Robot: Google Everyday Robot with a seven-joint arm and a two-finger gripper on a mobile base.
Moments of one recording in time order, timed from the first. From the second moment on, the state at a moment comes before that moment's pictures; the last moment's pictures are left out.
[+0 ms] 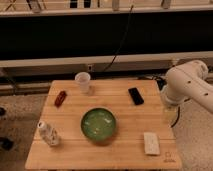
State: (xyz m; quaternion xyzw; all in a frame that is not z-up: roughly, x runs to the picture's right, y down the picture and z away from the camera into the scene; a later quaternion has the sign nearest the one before) arm 0.285 0.103 0.684 -0.28 0.02 0.02 0.96
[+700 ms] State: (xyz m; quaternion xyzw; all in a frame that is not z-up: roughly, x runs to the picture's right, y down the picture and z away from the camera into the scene) arm 0.223 0.098 0.684 -0.27 0.01 -0.04 0.96
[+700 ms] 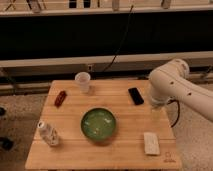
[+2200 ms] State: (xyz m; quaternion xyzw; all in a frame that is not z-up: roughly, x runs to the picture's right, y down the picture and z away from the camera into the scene) arm 0.082 0.111 0.680 -0.27 -0.02 -0.16 0.95
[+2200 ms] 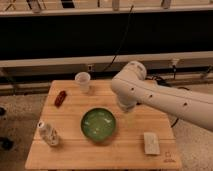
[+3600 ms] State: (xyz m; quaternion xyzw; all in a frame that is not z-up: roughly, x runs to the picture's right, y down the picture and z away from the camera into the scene) arm -0.026 0.152 0.667 -0.25 -0.05 -0.24 0.93
